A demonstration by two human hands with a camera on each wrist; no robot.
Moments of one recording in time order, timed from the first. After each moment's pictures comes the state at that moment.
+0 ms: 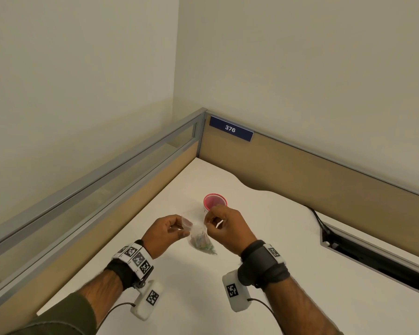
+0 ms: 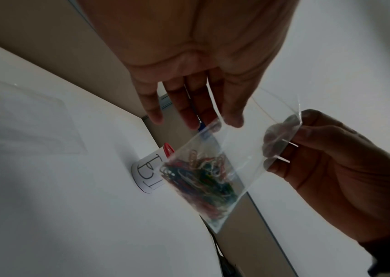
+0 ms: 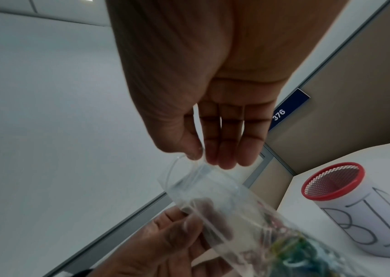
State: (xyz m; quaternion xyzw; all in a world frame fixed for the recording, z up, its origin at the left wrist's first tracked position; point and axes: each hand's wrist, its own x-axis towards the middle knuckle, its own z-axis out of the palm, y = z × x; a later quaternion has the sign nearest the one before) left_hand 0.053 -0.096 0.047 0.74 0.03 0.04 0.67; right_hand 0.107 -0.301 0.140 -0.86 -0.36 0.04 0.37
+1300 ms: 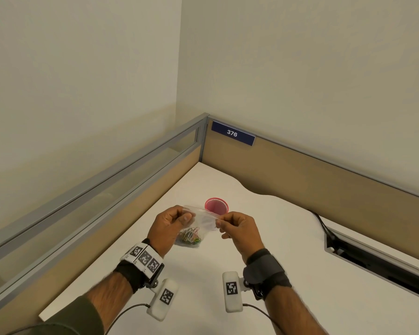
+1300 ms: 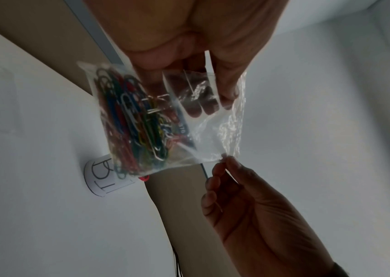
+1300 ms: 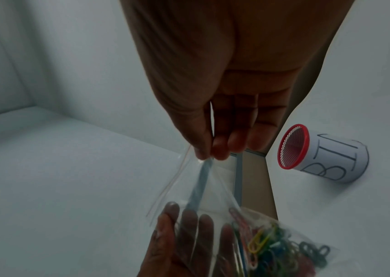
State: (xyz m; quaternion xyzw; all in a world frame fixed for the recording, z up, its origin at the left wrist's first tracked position) left_hand 0.060 -0.117 0.072 0.62 0.07 0.14 0.77; right_hand 0.121 -0.320 0.119 -0.76 -0.13 0.12 0.62
